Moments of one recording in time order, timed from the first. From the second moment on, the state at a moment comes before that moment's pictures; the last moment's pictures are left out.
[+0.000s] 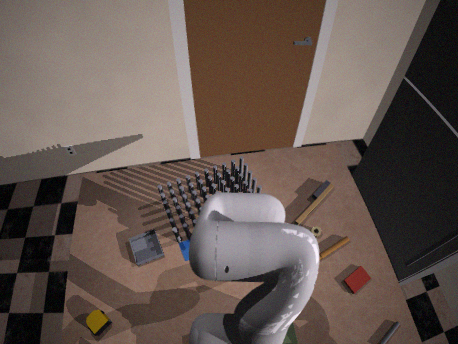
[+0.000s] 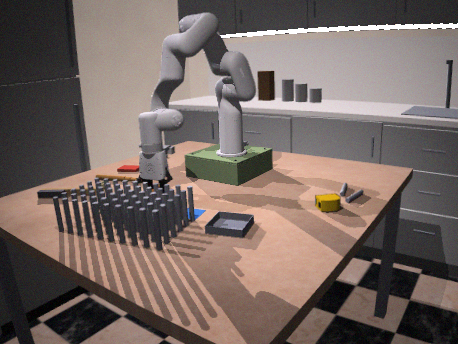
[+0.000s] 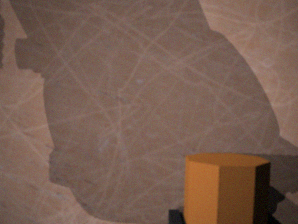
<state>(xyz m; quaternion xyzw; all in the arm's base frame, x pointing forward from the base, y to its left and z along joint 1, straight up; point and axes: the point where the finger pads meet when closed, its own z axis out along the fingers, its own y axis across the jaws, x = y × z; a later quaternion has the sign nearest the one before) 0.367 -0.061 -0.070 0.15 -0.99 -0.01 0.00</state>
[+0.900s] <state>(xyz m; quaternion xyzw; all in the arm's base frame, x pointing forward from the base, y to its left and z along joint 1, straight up) 0.302 -0.082 -0.069 0.15 -0.99 0.00 0.00</state>
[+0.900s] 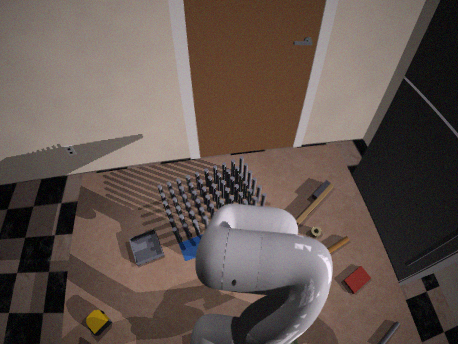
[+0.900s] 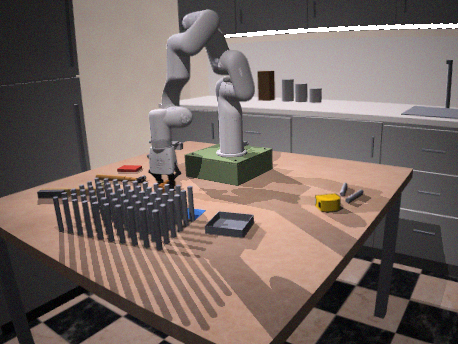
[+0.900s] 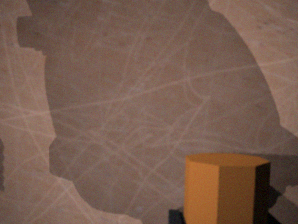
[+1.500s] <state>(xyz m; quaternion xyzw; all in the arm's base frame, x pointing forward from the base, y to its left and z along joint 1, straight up) 0.283 -0.089 -0.069 0.15 -0.99 0.00 0.00</state>
